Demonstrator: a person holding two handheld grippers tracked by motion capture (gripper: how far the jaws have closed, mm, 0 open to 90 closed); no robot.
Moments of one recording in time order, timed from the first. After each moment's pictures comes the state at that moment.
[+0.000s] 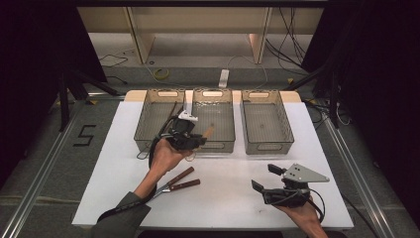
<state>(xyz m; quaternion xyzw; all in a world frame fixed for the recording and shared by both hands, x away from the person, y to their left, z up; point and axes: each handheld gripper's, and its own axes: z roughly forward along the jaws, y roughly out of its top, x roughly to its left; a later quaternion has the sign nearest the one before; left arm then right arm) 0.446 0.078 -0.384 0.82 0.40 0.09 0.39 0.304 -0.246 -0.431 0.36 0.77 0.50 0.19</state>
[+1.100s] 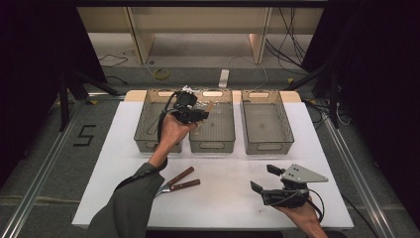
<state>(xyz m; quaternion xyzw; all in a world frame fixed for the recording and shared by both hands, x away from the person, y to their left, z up) 0.514 0.069 -0.367 0.79 0.44 0.12 0.40 0.304 -0.243 -0.431 0.35 0.77 0.50 0.18</state>
